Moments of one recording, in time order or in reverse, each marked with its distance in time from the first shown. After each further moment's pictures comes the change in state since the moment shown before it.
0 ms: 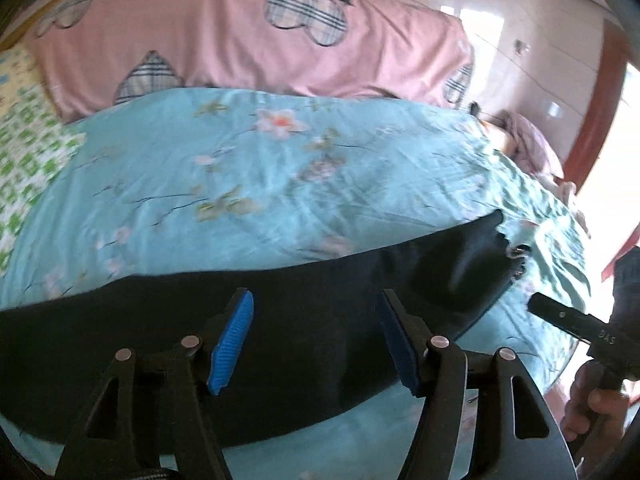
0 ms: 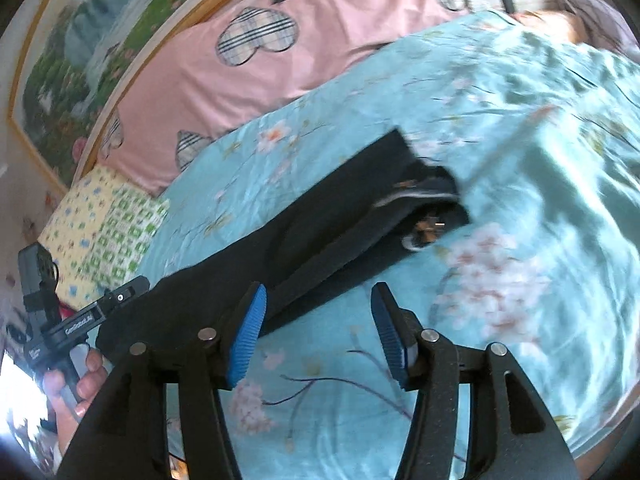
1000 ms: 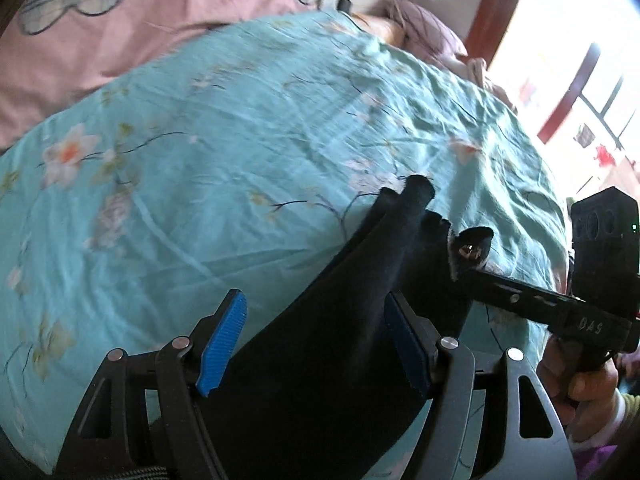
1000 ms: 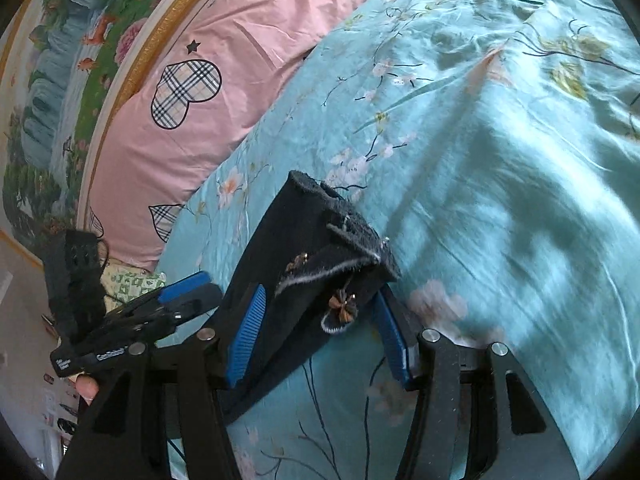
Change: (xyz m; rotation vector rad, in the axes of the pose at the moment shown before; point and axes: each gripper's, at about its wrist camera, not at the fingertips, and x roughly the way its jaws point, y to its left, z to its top) left arm 0.147 -0.130 0.076 0.410 0.312 -0.297; right arm 0.028 -0.061 0.032 0.272 -0.042 0.054
